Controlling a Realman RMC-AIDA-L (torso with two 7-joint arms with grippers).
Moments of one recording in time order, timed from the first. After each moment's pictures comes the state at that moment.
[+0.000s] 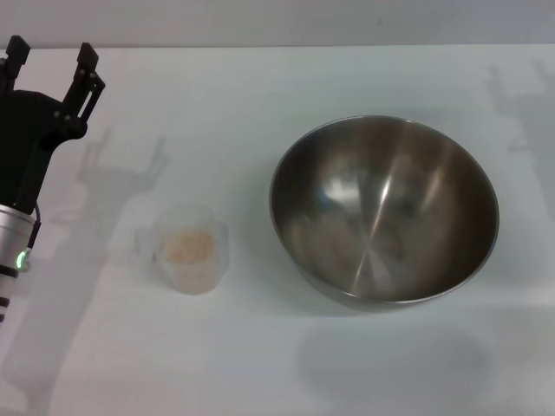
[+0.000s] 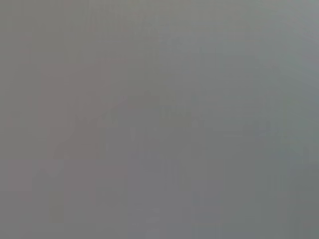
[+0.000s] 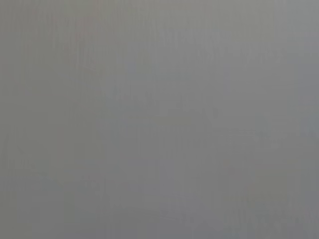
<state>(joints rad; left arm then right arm) -0.37 -2.08 -0.64 -0.31 2.19 1.44 -0.10 0.52 2.08 -1.70 -0.20 0.40 -1.32 0.22</state>
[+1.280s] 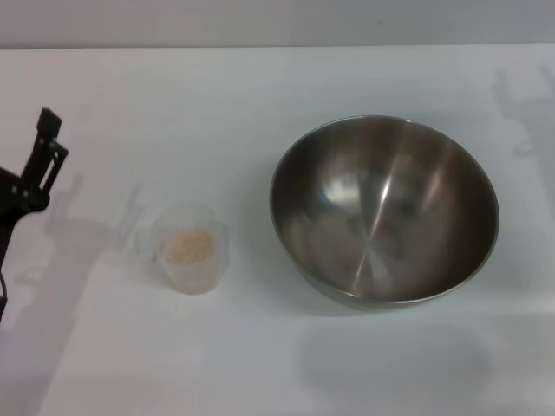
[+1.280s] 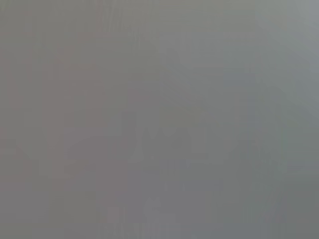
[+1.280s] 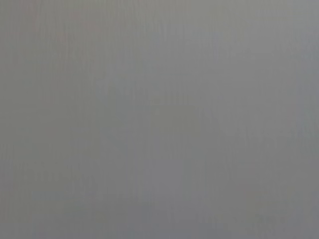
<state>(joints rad) -0.20 -2.06 -0.63 -0.32 2.28 1.60 -0.16 0.50 2.08 -1.69 -0.21 0.40 -1.31 0.22</state>
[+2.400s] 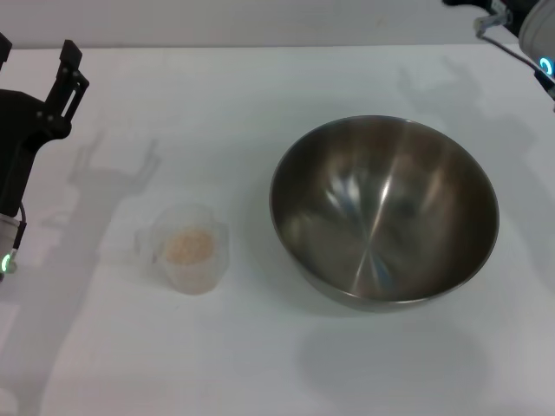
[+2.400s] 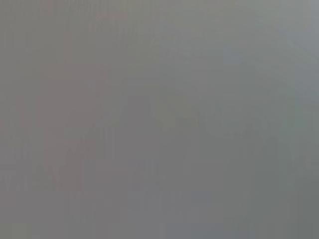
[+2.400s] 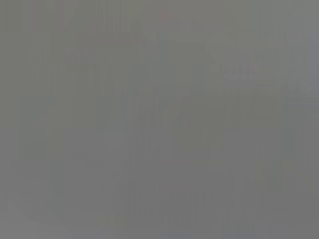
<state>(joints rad) -0.34 -2.07 -0.72 -0.30 2.28 1.48 -0.12 0.21 2.08 -1.75 -1.46 0.08 0.18 0.15</state>
